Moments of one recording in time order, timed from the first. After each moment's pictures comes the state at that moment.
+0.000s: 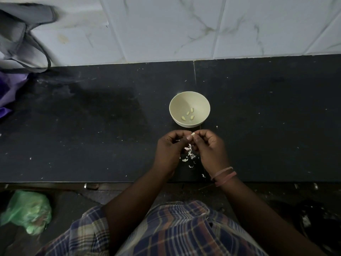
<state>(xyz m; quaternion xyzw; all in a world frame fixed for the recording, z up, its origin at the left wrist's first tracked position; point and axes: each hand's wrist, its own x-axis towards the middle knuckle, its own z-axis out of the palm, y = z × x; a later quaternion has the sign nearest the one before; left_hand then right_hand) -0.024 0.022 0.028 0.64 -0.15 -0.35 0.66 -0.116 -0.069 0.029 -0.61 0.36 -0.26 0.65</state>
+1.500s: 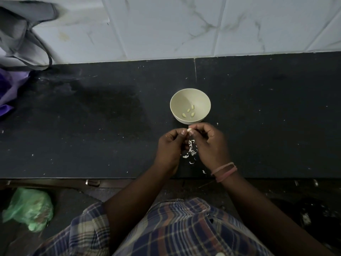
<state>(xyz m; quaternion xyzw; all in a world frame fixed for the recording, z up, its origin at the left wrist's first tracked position) -0.033 0.020 0.030 0.59 -0.10 -0.37 0.71 -0.117 -0.064 0.051 -0.71 0.32 -0.29 0.56</state>
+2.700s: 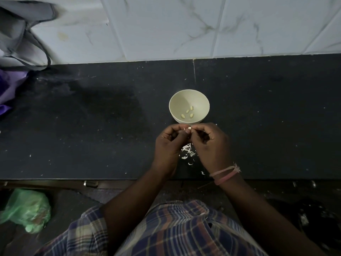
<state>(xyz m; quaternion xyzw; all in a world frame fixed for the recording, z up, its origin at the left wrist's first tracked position) -0.034 0.023 0.036 0.53 -0.13 -0.34 0.77 -0.122 -0.066 0.057 -0.79 0.29 -0.37 0.39</state>
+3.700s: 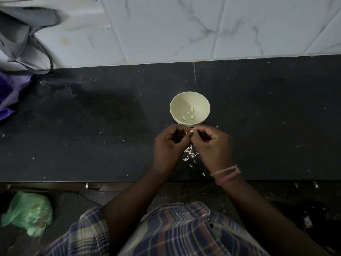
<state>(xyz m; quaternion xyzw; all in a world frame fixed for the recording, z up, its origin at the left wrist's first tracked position) -0.025 0.029 0.048 0.69 -0.28 -0.20 0.64 -0.119 -0.060 0.067 -0.73 0.34 -0.36 0.47</state>
